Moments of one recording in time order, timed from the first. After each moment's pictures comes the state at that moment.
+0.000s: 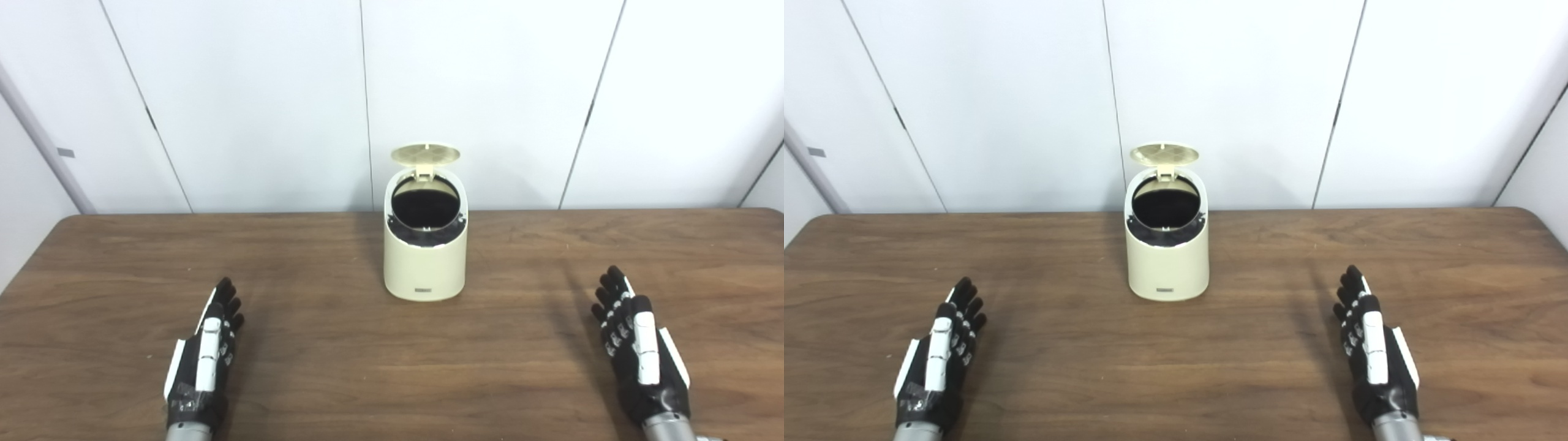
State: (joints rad) left arm 0.04 0.10 0.16 -0.09 -0.21 -0.02 -0.05; right arm 0.01 -0.11 -0.16 -0.10 0.21 0.00 0.09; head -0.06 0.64
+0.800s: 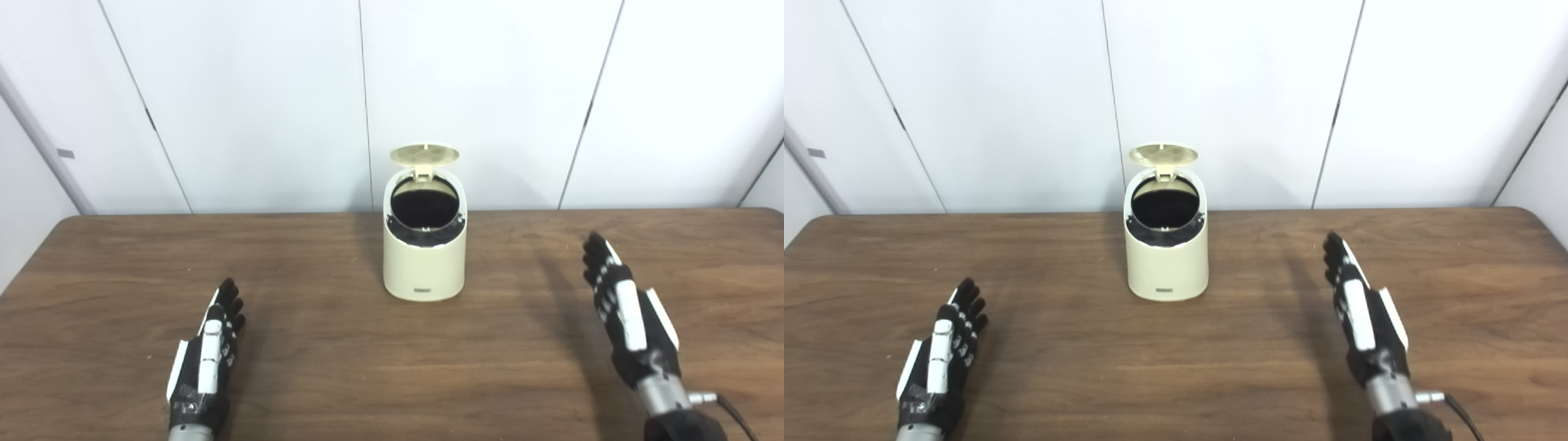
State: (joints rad) left arm 0.05 0.11 0.14 -0.08 -0.19 -0.06 -0.05; right arm -0.12 -0.16 -0.11 -0.10 0.07 0.02 0.08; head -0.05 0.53
